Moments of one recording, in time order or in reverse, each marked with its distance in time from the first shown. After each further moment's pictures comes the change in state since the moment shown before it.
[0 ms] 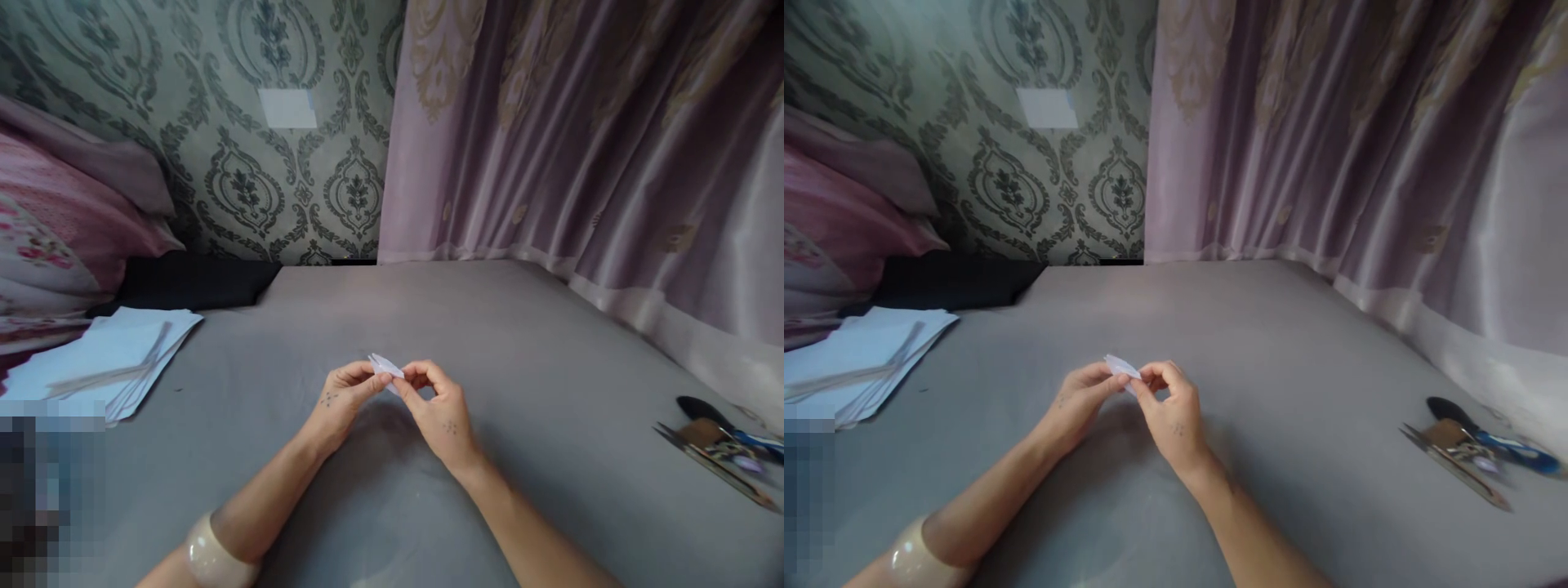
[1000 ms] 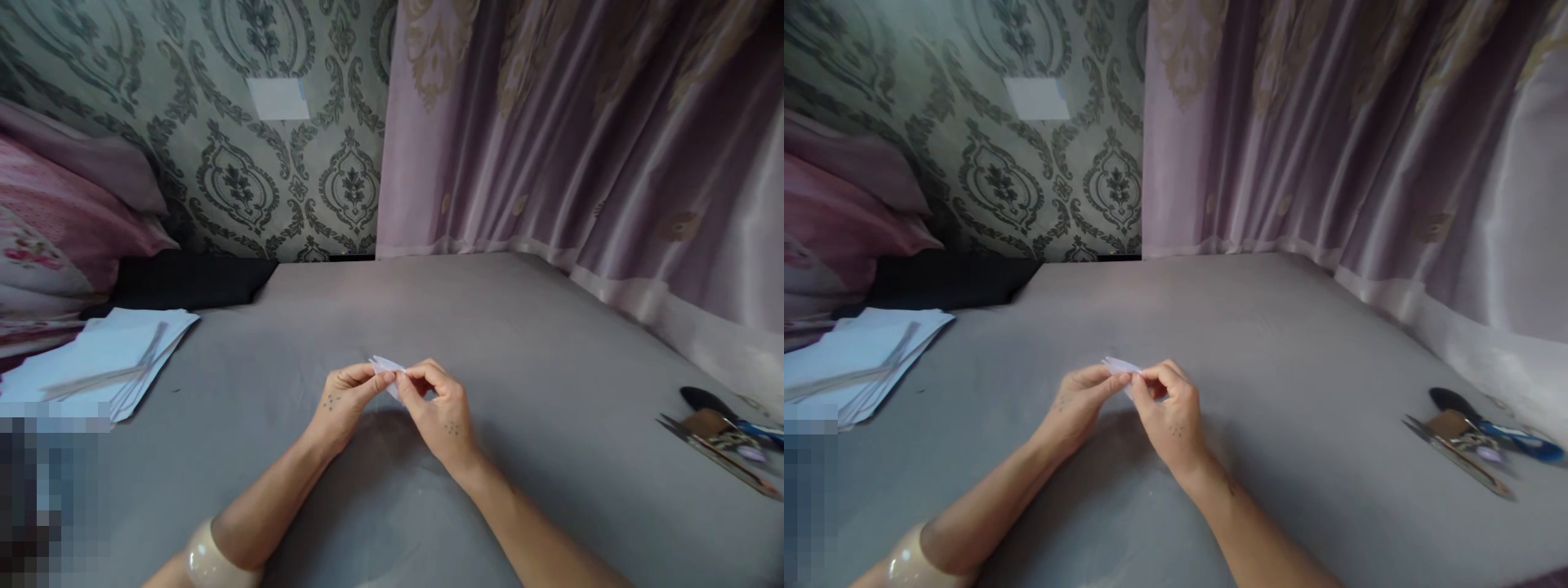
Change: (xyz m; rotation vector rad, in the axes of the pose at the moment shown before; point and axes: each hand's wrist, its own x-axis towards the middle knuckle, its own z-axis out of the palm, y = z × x) left_hand -0.002 -0.003 0.005 0.078 0.044 -0.013; right_hand -0.003 -0.006 0.002 -0.036 0.024 -0.061
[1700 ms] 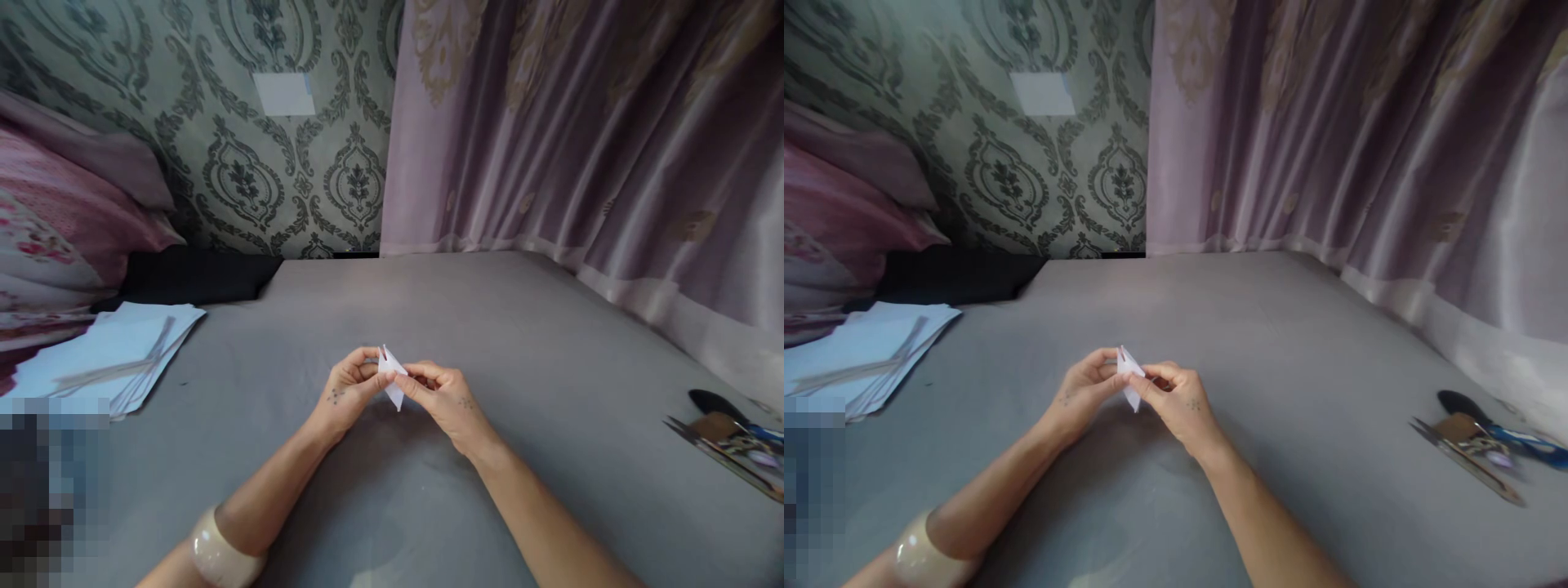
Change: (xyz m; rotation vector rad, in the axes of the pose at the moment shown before) left_hand 0.005 0.002 -0.006 -0.112 -0.089 -0.006; right_hand 0.011 0.007 -0.011 0.296 -0.276 0.407
